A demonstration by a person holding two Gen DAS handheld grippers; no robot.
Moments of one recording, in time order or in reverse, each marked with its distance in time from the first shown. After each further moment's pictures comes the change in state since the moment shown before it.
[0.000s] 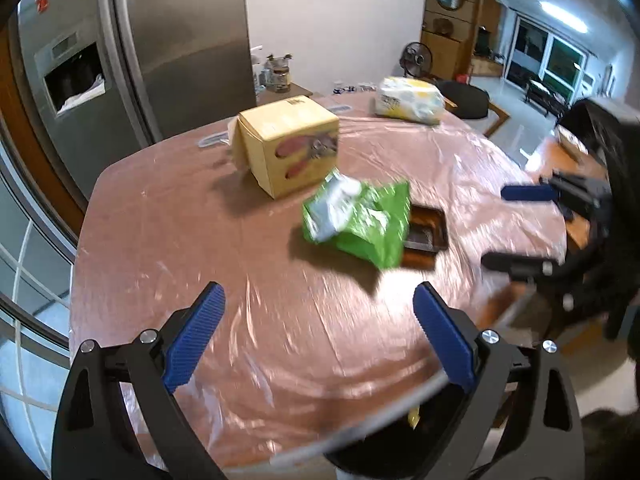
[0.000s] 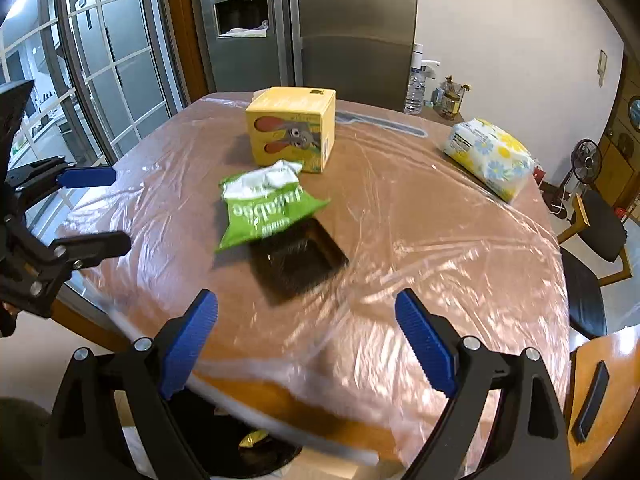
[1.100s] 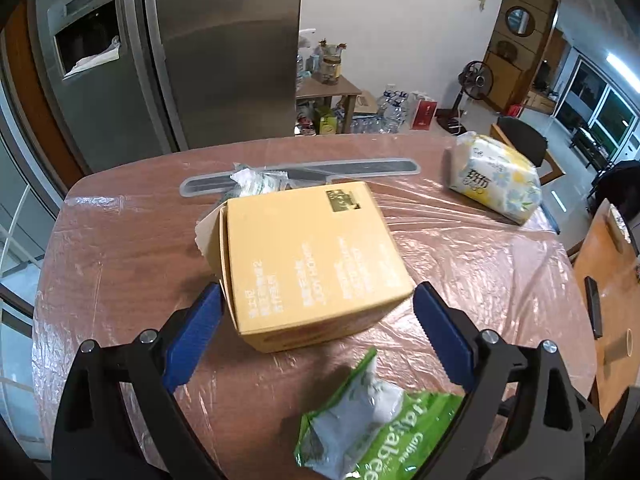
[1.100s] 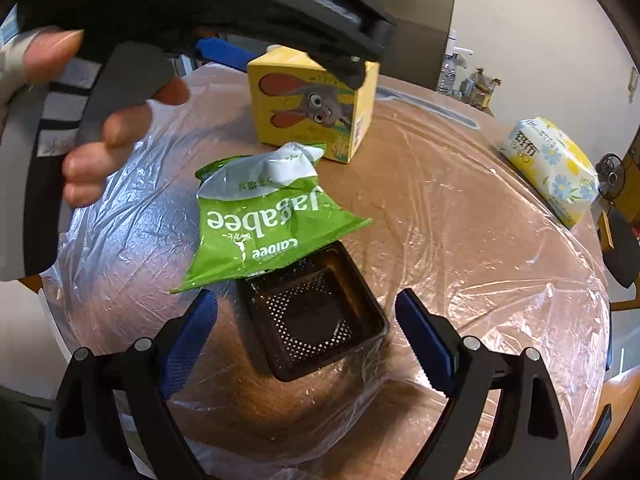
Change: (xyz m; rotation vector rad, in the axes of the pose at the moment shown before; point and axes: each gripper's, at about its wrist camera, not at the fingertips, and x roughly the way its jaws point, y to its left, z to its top) left arm 0.121 0.021 0.126 -0.209 0.061 0.079; right arm 0.076 0.009 0.018 -0.088 0.095 0.039
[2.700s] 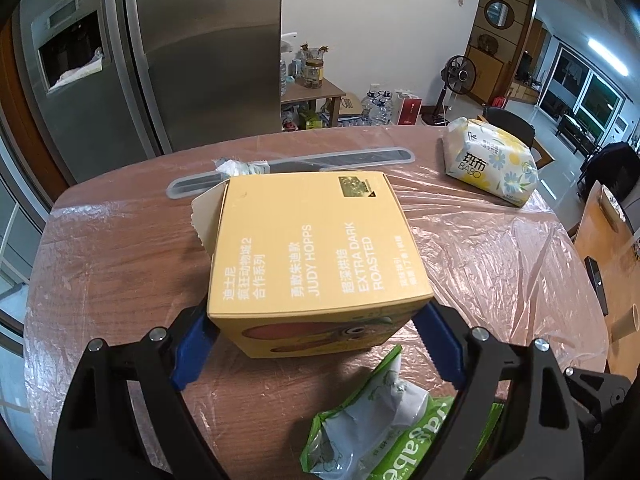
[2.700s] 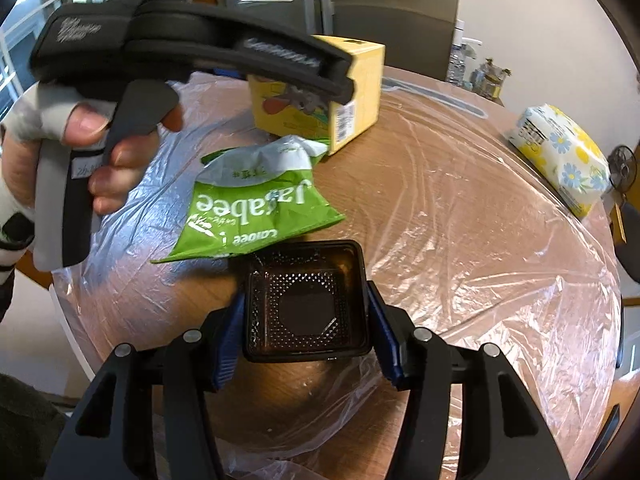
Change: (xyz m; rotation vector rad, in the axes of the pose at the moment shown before) left arm 0.007 0.004 -0.012 0.075 -0.032 -0.033; right arm 0.006 -0.017 0.002 0.045 0.012 0.048
